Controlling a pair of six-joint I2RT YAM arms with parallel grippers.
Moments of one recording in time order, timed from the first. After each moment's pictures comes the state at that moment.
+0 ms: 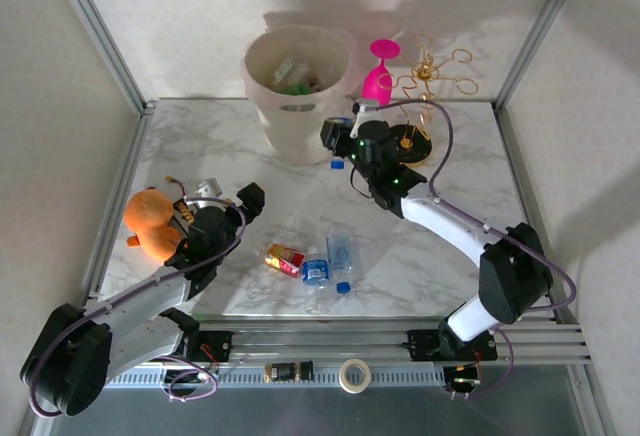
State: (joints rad) left arm -0.46 1.02 0.32 0.43 -0.28 -0.84; right arm 0.67 1.54 1.18 0.20 0.19 0.44
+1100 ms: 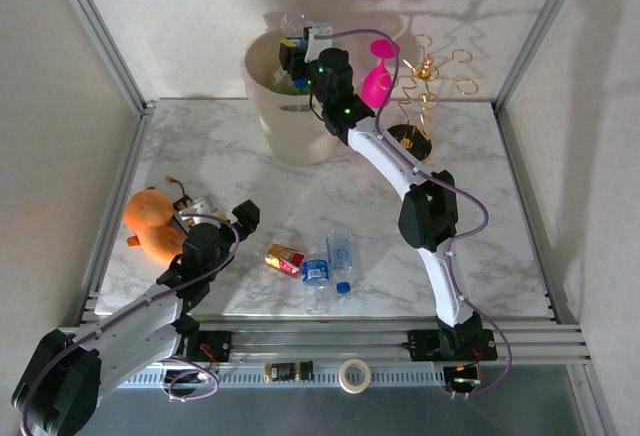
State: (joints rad) left arm -0.46 0.86 0.19 0.35 -0.27 -0.82; right arm 0.62 2.27 2.23 0.16 0.13 0.16
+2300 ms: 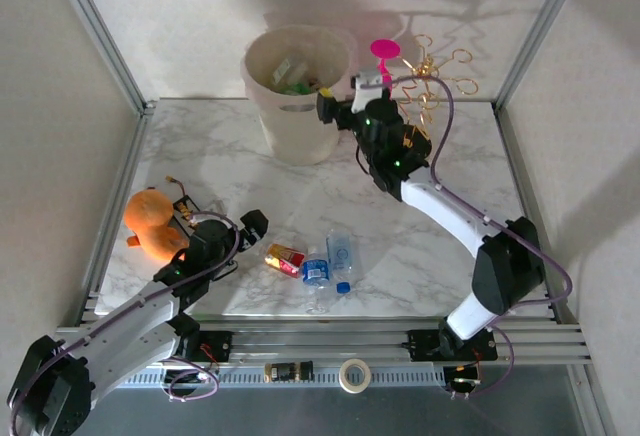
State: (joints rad) left arm -0.52 0.82 0.31 -0.02 -0.15 -0.99; right arm 0.63 1.58 1.27 0.27 0.30 0.12
